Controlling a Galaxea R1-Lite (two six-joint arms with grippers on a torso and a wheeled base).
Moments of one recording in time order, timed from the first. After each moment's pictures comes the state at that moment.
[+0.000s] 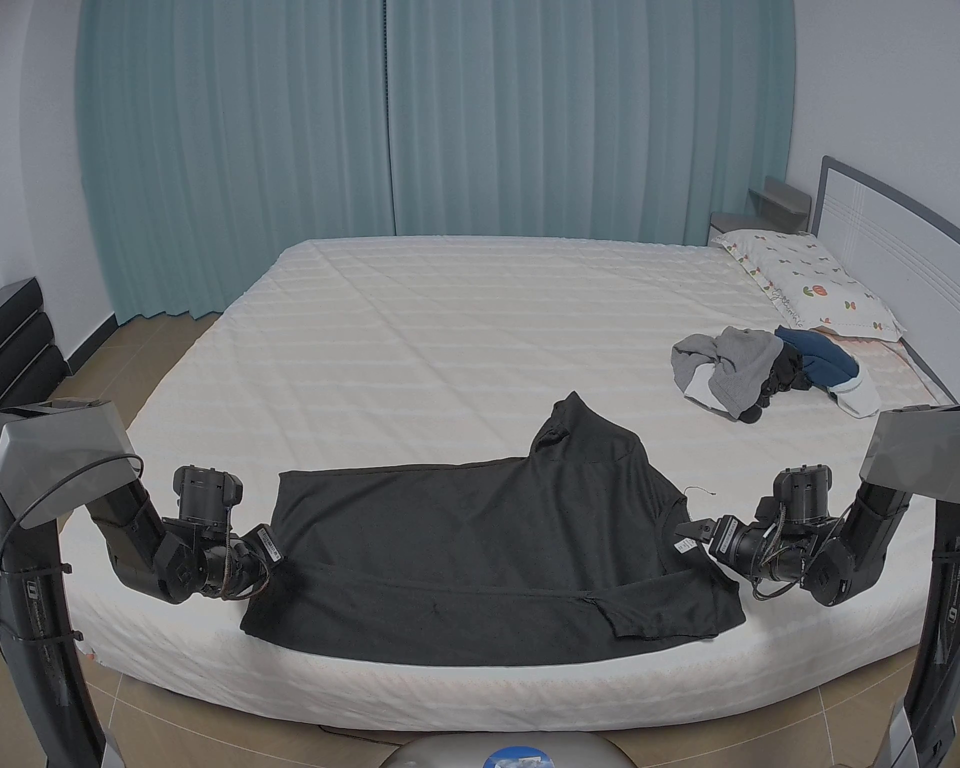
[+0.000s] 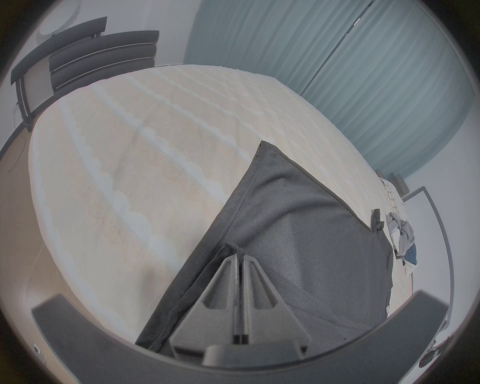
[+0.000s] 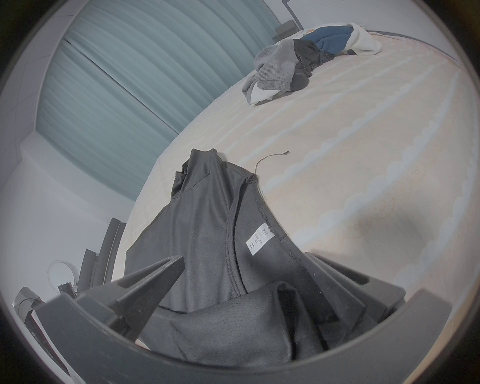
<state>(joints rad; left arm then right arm) -0.06 2.23 -0.69 -0.72 0.00 -0.68 0.09 2.29 -0.62 -1.04 0.23 0.62</state>
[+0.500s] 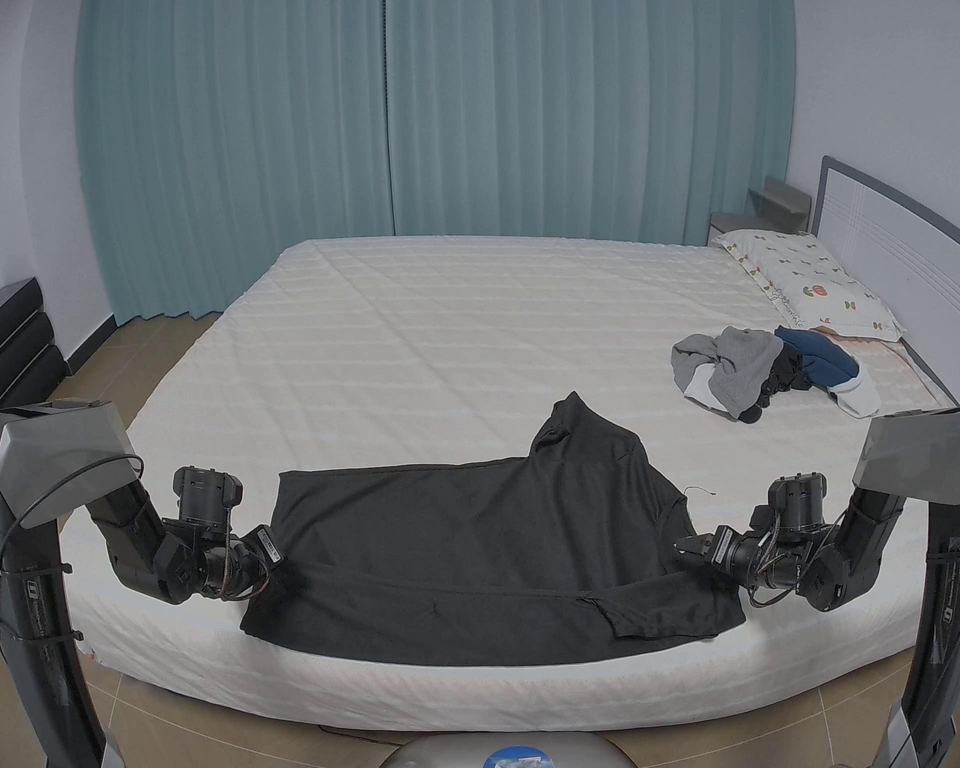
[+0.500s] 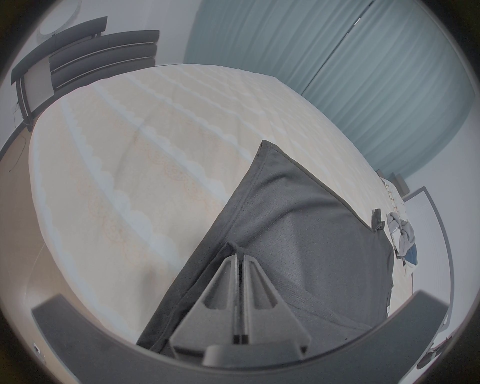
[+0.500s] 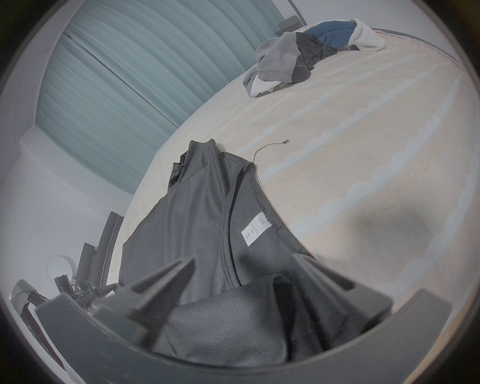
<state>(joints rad) -0.05 2.23 -0.69 -0.72 0.00 -0.68 0.10 2.31 -0.61 -1.04 0.24 0.60</state>
